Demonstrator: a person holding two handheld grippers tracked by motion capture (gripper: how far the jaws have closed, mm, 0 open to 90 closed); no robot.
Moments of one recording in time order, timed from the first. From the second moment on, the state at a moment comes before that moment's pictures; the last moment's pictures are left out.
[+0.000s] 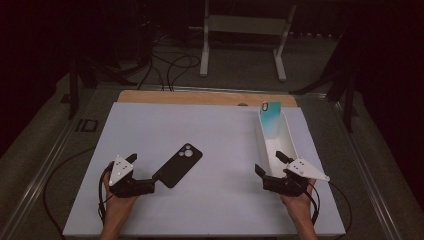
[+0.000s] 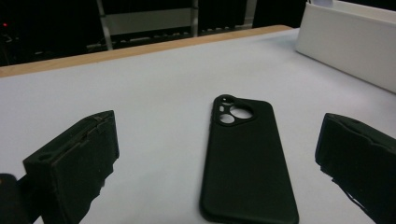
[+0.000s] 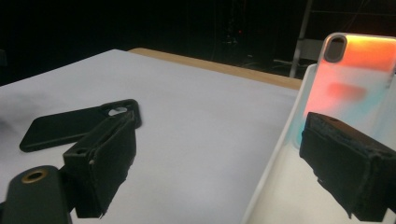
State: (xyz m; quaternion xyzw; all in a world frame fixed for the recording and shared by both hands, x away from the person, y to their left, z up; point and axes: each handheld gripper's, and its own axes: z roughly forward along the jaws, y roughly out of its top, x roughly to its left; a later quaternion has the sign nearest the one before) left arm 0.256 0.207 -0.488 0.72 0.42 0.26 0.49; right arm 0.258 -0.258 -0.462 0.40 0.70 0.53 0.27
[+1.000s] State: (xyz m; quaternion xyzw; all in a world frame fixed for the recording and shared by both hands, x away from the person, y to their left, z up) left arm 0.269 0.188 -0.482 0.76 0.41 0.21 0.46; right arm 0.259 -0.256 -0.463 0.40 0.70 0.54 0.26
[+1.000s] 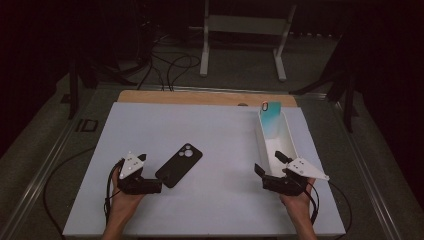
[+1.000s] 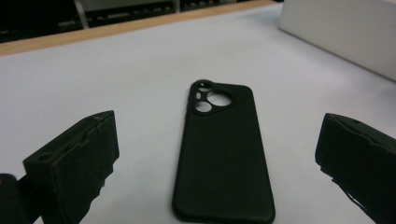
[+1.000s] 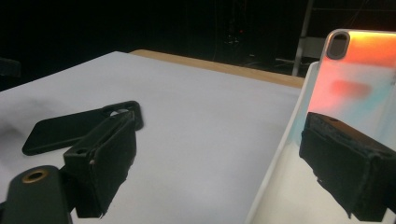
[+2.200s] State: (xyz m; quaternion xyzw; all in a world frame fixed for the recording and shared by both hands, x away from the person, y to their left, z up) left arm 0.319 0.148 -0.501 0.85 0.43 0.10 0.29; right arm 0.260 -0.260 -0.463 0.41 0.69 0.53 0.27
